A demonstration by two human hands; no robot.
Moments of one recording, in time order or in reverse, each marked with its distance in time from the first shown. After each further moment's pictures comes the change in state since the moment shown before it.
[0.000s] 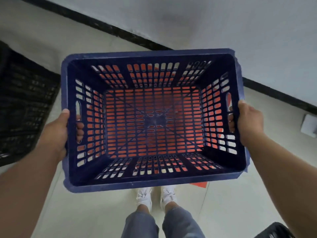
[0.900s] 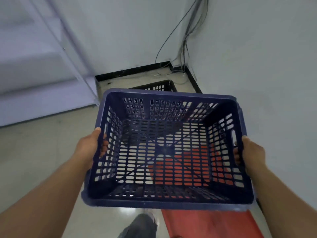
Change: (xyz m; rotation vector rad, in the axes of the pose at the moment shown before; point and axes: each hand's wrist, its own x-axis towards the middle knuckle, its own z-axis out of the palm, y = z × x) left_hand -0.191 0.035 -0.380 -0.670 0.544 -0.106; right_hand -0.336 -0.285 0.191 -0.362 -0.517 -0.561
